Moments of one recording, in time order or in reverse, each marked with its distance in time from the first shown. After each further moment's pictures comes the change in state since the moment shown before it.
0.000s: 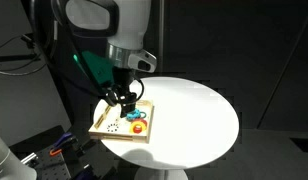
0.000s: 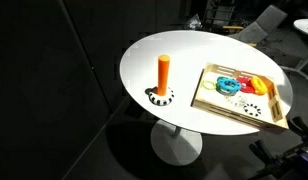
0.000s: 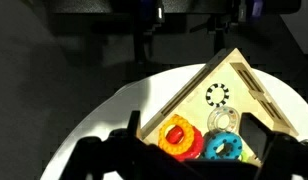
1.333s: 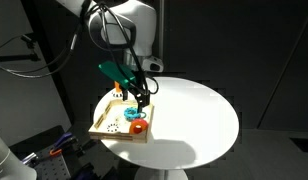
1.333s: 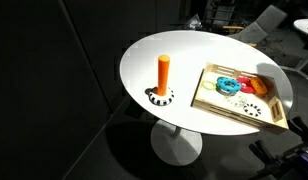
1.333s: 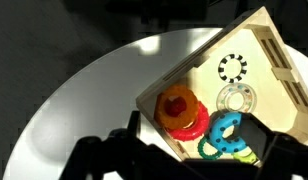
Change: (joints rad) arm 0.006 0.224 0.153 0.084 0.045 0.196 0.007
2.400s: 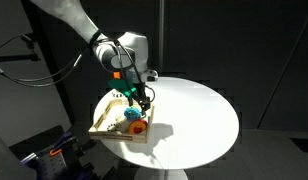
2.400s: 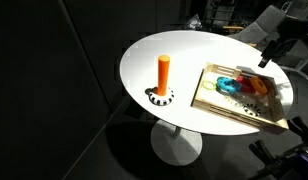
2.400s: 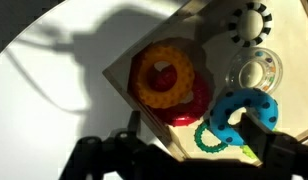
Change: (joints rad) arm 0.032 0.230 0.144 0.007 0.008 0.329 0.141
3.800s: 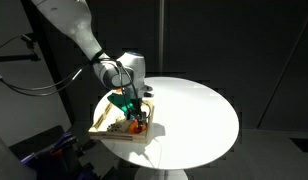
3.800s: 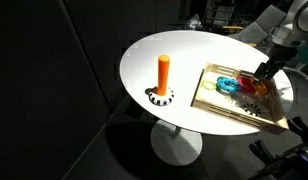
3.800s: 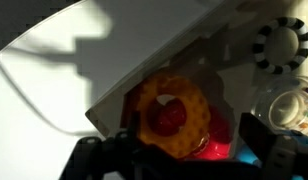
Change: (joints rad) arm 0.000 0.152 0.018 -0.029 -0.053 0.130 0.071
